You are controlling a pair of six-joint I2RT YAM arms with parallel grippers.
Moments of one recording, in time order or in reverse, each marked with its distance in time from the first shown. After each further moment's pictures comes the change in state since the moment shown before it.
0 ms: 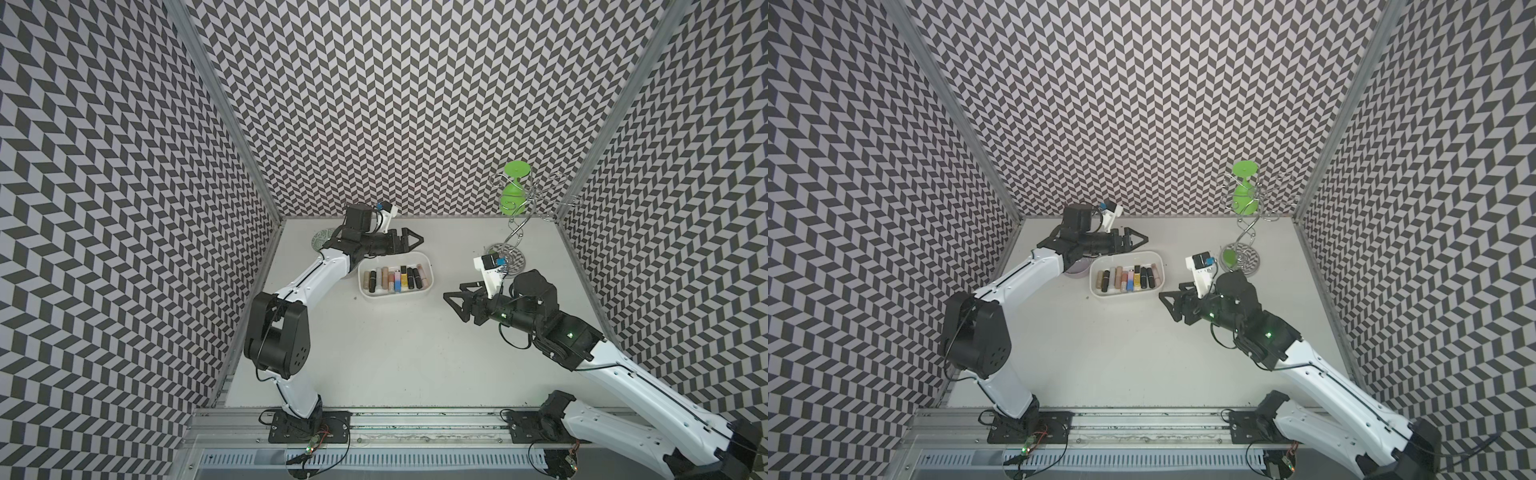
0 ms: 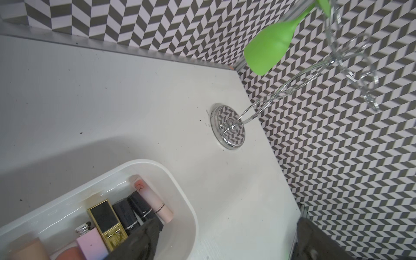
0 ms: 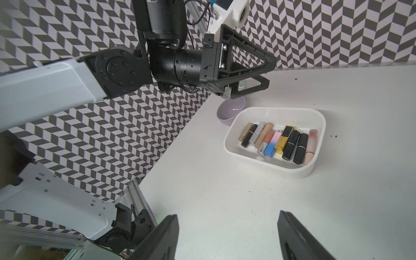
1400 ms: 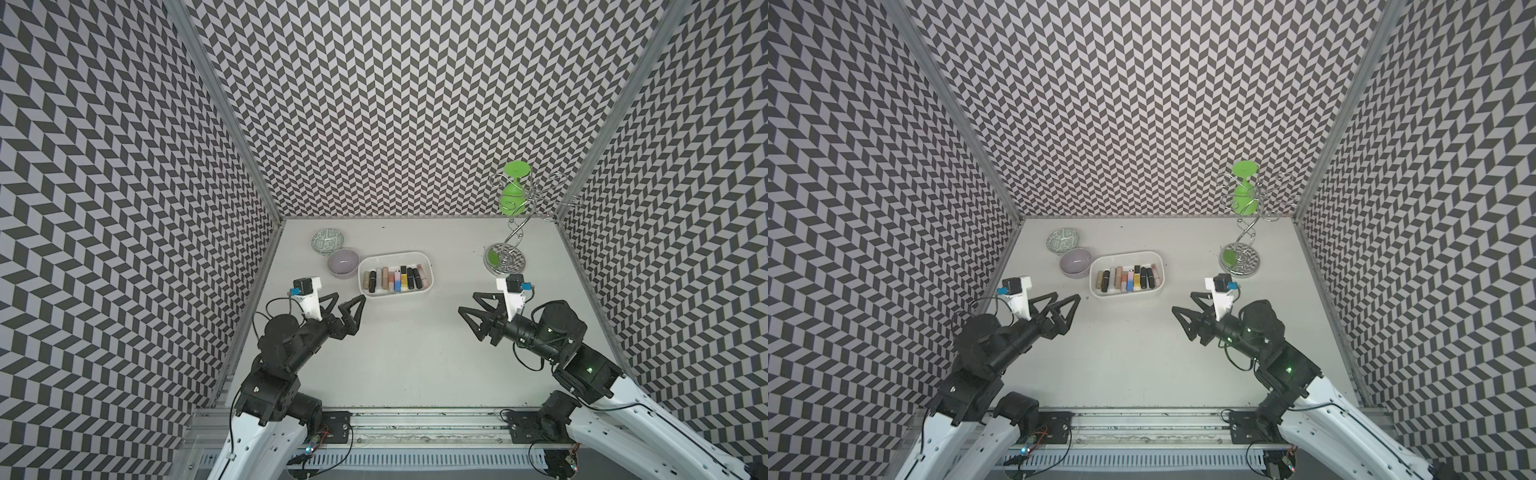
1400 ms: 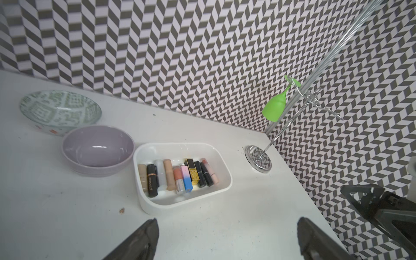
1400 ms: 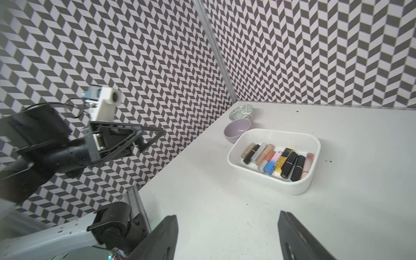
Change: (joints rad) left arm 0.021 -1.364 -0.818 -0.143 -0.524 0.006; right arm 0.000 -0.295 -0.248 0.131 0.060 -0.066
